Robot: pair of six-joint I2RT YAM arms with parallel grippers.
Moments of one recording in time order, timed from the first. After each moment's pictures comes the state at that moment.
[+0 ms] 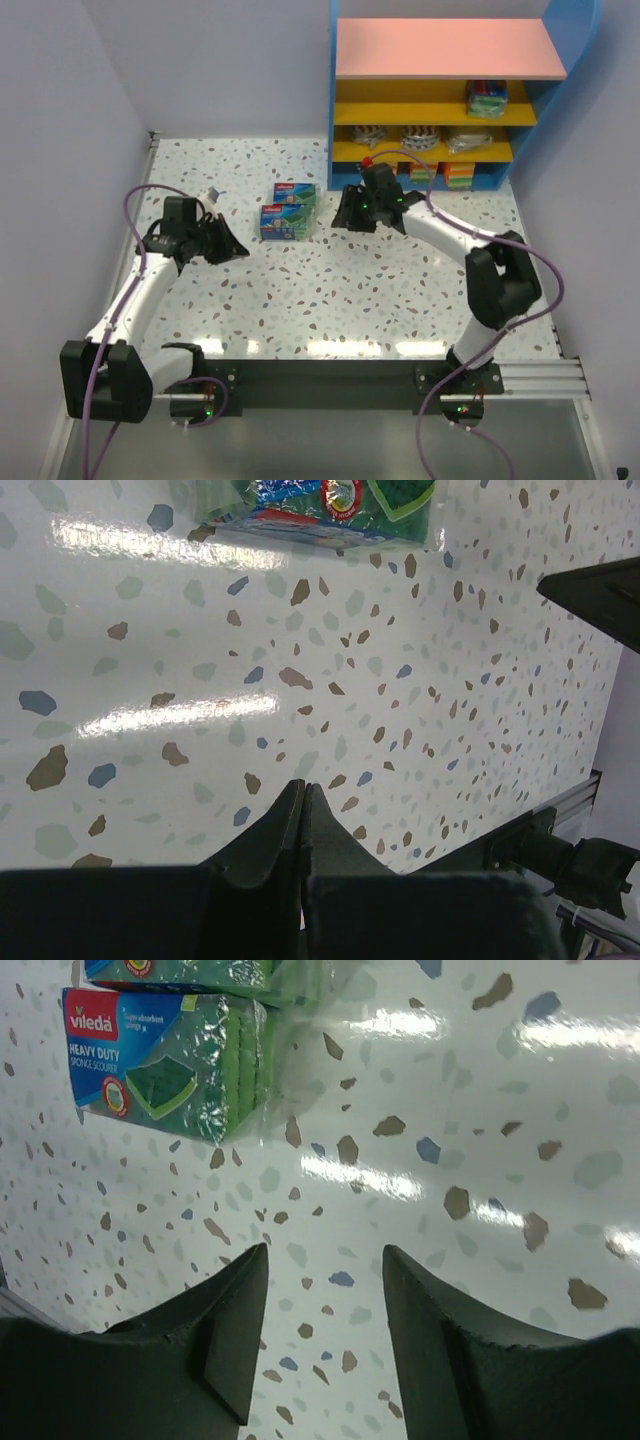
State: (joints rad) left arm -0.07 1.14 0.82 -0.57 0.45 -0.49; right arm 0.50 1.65 1.18 -0.34 -0.16 0.63
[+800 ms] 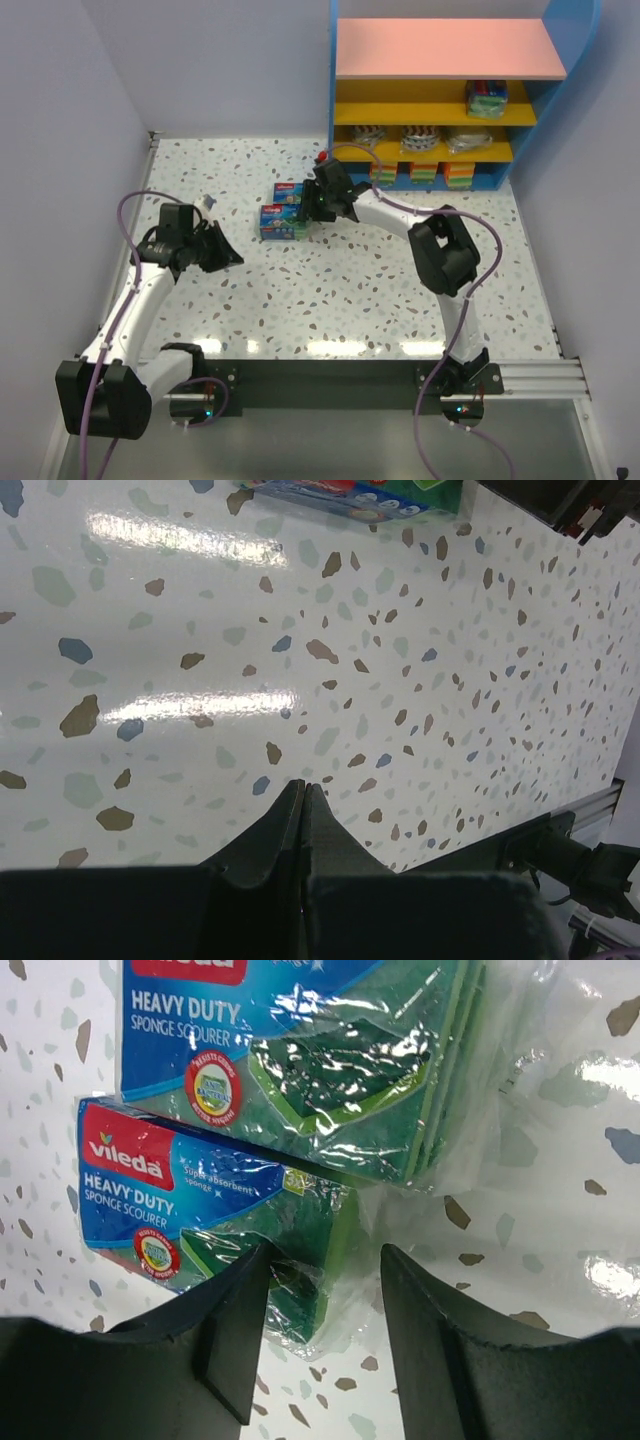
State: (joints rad) left arm -0.07 1.05 0.81 -0.67 0.39 -0.48; right arm 0.64 2.12 1.59 -0.29 -0.06 0.63
